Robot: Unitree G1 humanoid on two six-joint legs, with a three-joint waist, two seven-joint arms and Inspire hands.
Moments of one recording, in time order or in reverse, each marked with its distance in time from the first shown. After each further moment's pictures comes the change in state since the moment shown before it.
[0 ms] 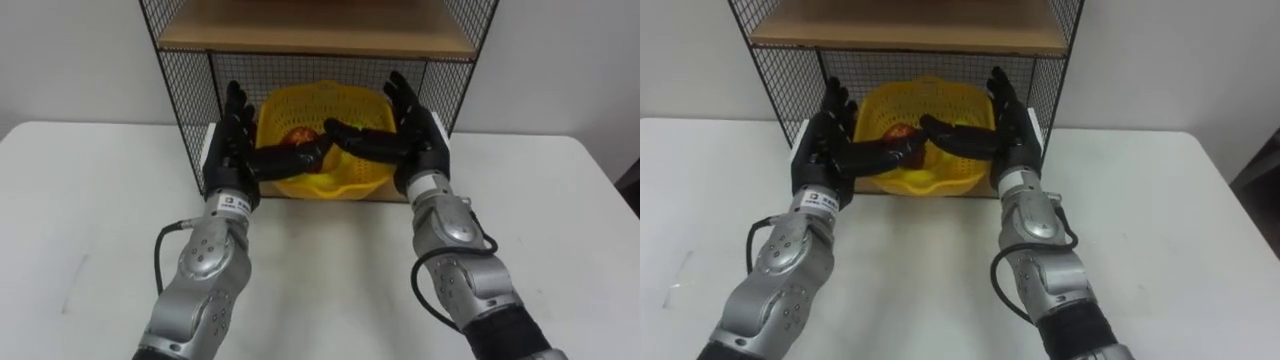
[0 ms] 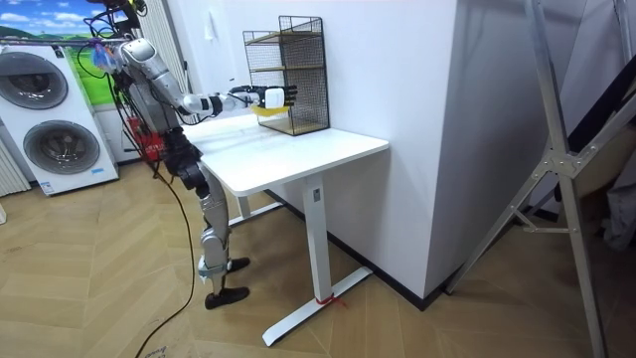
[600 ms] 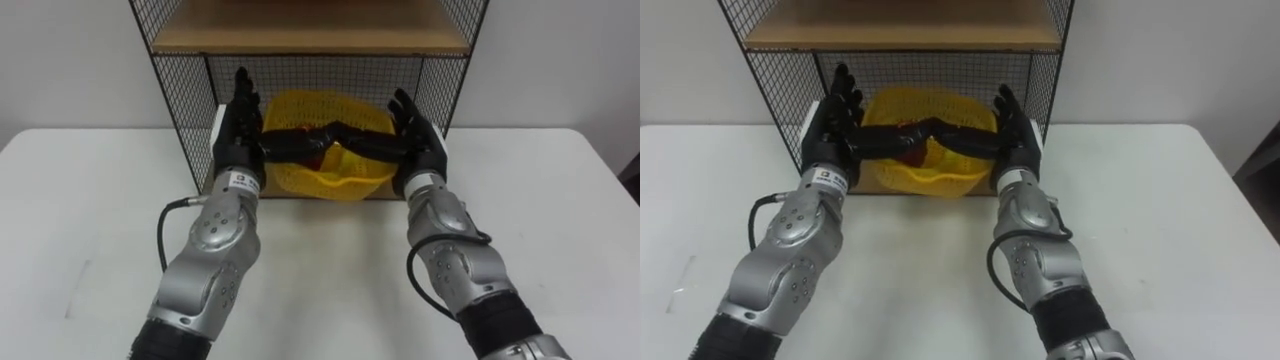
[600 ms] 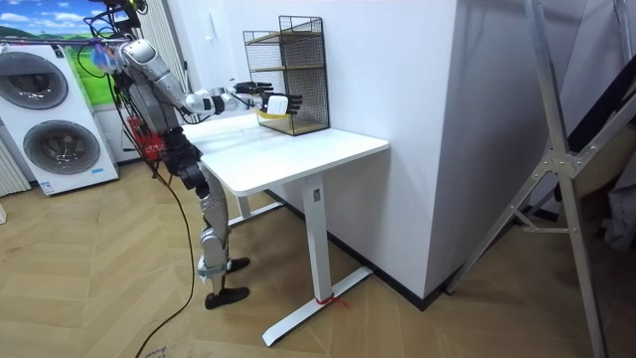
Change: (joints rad) left arm -0.101 -0.020 0.014 0.002 0.059 0.140 0.042; right arm -0.058 0.024 -0.037 0.075 0.084 0.081 -0.080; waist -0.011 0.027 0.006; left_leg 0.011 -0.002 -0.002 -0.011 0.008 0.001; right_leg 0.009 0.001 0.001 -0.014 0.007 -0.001
